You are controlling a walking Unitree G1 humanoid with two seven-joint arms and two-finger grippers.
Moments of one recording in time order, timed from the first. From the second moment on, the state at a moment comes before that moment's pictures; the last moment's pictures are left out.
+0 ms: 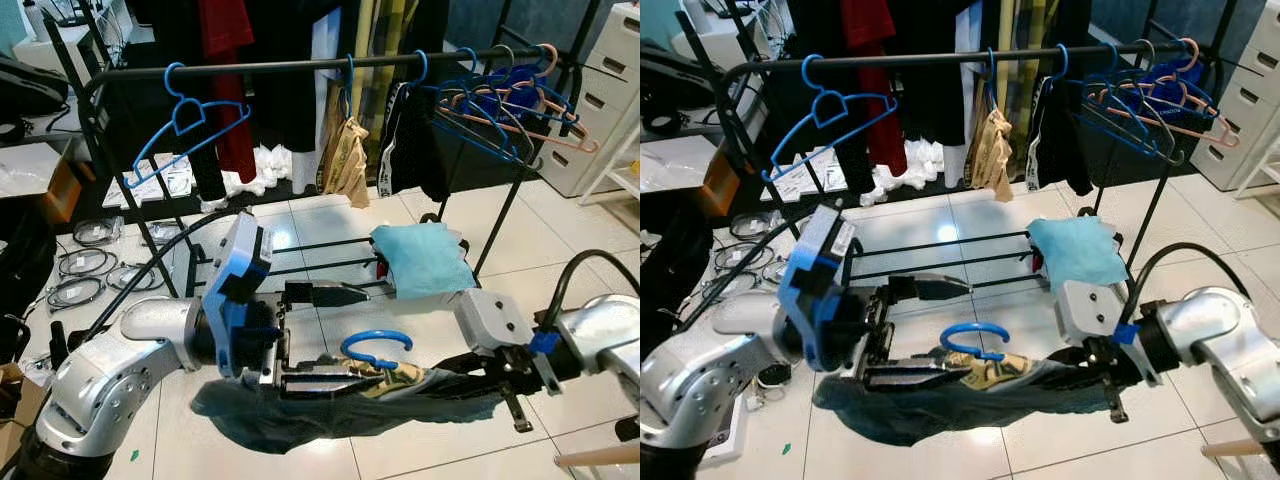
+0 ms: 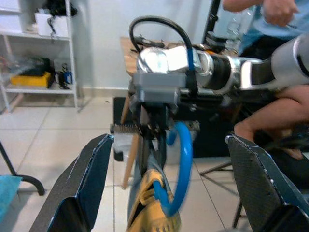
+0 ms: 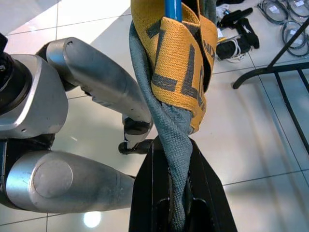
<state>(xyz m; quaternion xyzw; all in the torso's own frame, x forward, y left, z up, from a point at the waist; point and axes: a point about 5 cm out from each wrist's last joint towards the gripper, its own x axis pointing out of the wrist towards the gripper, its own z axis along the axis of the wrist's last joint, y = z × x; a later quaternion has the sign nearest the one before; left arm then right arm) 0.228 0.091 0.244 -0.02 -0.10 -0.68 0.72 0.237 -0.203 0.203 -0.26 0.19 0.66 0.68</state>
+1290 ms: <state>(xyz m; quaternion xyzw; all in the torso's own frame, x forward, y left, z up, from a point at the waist) 0.230 0.085 0.239 -0.03 -0.09 -0.68 0.73 0.245 -0.197 0.207 -0.25 0.17 0.66 0.69</state>
